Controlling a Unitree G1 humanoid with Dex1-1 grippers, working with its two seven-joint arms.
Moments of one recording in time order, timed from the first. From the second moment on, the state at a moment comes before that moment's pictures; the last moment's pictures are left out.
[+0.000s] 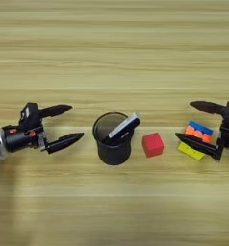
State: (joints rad) left arm -0.25 0.52 0.13 0.52 -0.40 -0.10 -1.35; right arm -0.02 -0.55 -0.04 -0.16 0.40 0.20 1.01
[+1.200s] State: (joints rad) left arm -0.33 0.35 0.31 0.43 -0.55 -0.15 -0.99; right arm -0.02 -0.52 0.01 0.16 0.30 0.04 0.99
